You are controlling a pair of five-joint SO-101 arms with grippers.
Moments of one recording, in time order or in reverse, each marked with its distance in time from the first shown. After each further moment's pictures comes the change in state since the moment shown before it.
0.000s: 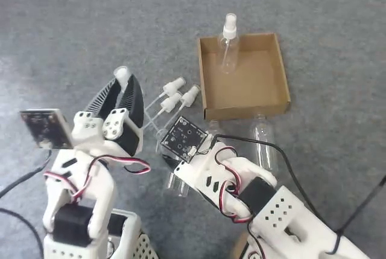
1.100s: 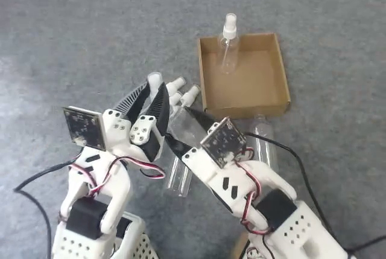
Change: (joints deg) left arm 9.3 -0.3 9.2 -6.1 -5.7; right arm 4.8 -18.0 3.8 -9.3 -5.5
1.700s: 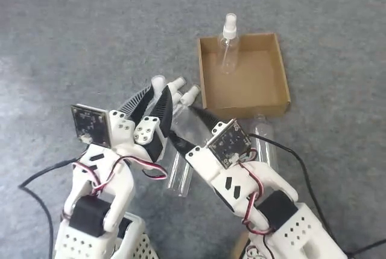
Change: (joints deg) left arm 0.3 0.0 1.4 0.1 0.0; right arm 2.3 -1.5 2.5 -2.0 -0.6
